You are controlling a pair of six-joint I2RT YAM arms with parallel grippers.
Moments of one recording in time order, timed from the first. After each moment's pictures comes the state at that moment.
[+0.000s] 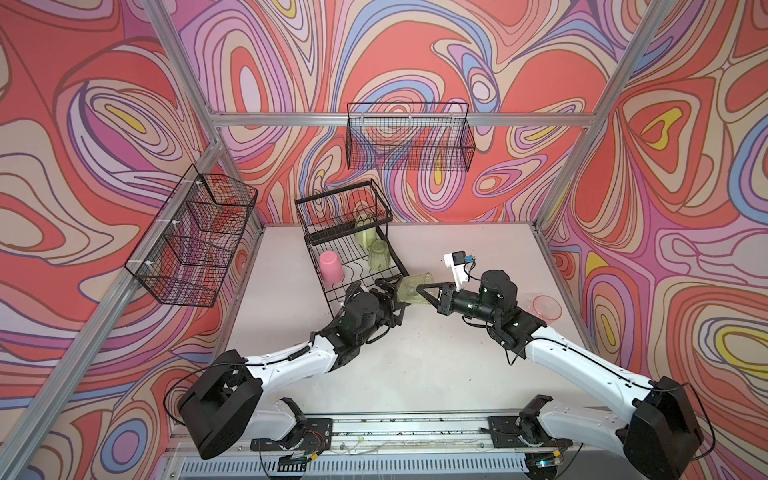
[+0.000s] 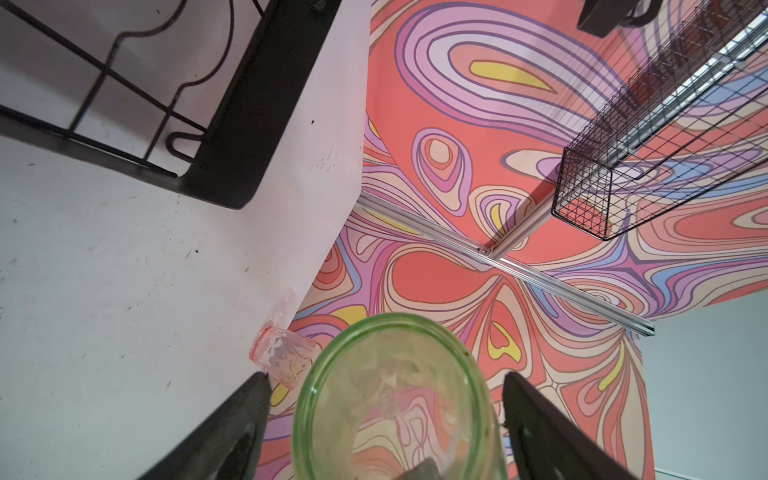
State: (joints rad) left arm -0.79 1.33 0.63 0.51 -0.14 -1.97; right arm 0.58 1.16 0.75 0.22 -0.48 0.67
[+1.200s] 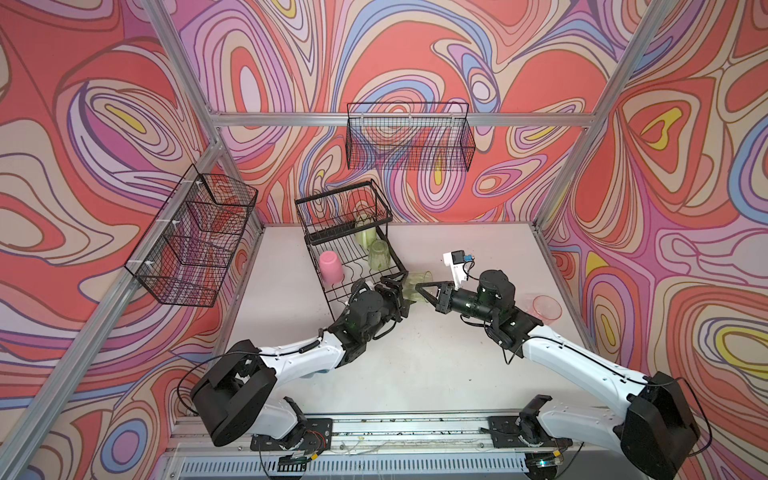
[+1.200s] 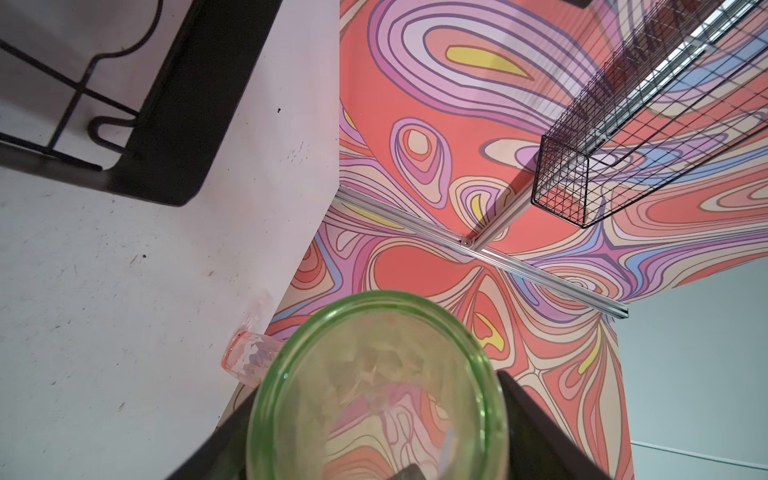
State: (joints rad) left arm -0.81 1.41 0.66 0.62 -0.16 -1.93; right arm 0.58 1.18 0.74 0.26 -0.46 0.68
